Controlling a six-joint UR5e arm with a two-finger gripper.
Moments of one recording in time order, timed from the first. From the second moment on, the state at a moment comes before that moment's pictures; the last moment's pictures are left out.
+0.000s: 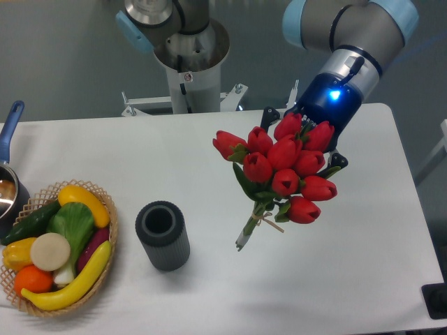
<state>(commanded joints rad) 2.77 -1.83 -1.53 -0.92 0.32 0.95</state>
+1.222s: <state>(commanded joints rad) 2.77 -1.79 -1.57 -0.92 0.67 1.06</state>
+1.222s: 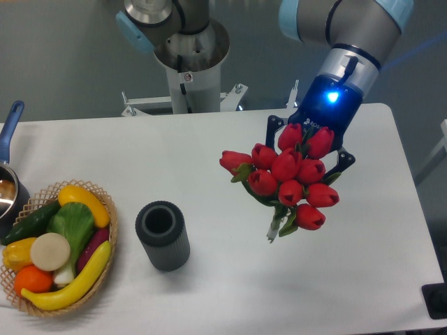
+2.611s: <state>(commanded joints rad) 2.59 -1.86 -1.64 -1.07 1.57 1.64</state>
